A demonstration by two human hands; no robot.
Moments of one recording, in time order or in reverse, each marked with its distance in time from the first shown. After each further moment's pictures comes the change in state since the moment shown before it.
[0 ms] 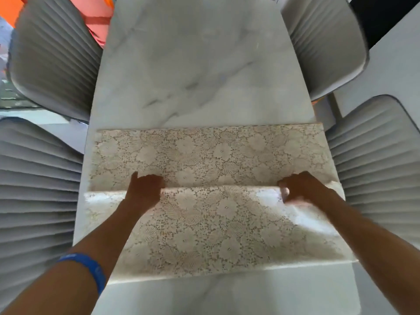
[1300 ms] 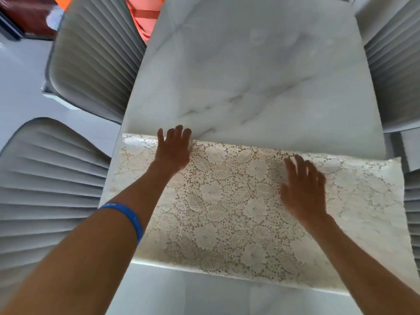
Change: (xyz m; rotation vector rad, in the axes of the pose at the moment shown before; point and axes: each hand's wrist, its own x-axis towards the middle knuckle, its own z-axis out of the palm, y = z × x) left_hand 0.127 -0.038 -0.080 -0.041 0.324 -0.137; right_hand 0.100 -0.096 -0.068 0.154 0.739 0.048
